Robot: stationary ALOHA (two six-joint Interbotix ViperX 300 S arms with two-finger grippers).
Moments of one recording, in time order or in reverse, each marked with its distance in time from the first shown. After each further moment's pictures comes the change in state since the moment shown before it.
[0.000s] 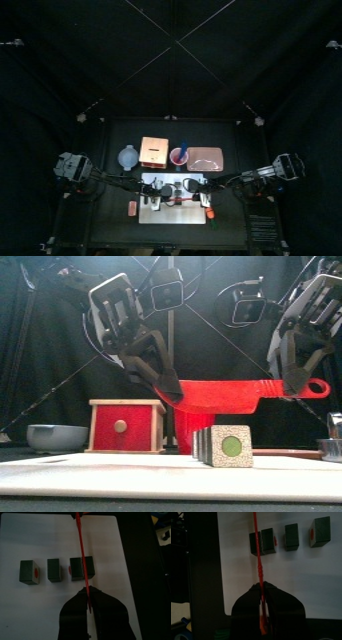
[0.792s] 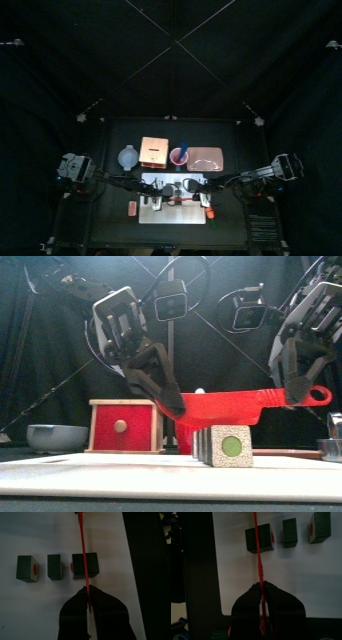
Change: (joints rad) left arm 0.008 0.038 -0.006 -0.008 -0.002 0.000; right arm -0.002 0.020 0.011 0.000 -0.008 0.002
